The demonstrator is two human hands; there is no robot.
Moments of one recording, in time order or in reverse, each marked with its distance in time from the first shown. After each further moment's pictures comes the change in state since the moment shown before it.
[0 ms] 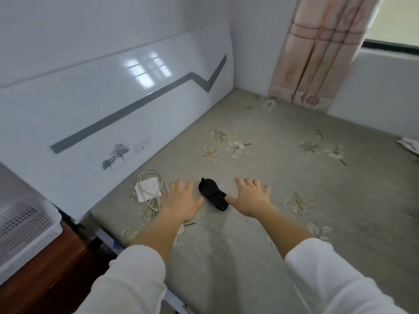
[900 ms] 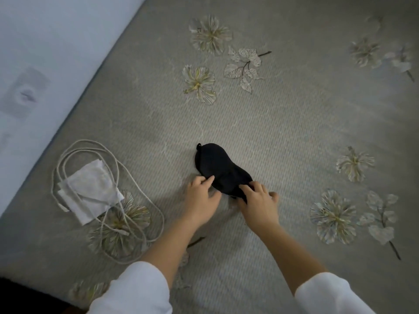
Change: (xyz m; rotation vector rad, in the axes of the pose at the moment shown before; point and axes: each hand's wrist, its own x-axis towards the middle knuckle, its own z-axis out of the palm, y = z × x) left_hand 0.291 -0.046 0.238 -0.659 -0.442 0.054; right_hand 0.234 -0.004 0.246 0.097 -0.106 0.345
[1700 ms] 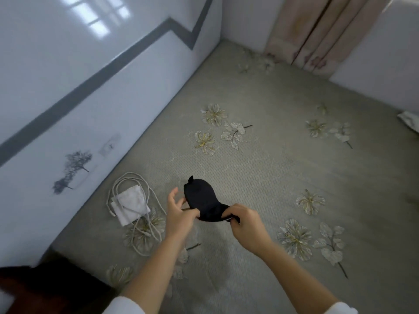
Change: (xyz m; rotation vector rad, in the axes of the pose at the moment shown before) left_hand -0.173 0.094 -0.100 -0.883 0.308 -0.148; right_hand -0.139 -0.031 -0.179 0.503 0.062 -0.418
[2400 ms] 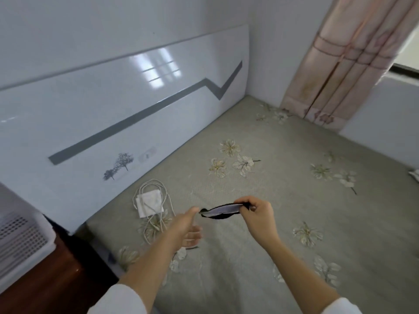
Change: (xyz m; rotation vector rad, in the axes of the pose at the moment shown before) left_hand -0.130 0.007 0.002 0.020 -0.022 -0.268; right_hand -0.079 -0.038 -0.081 0.336 0.218 -0.058
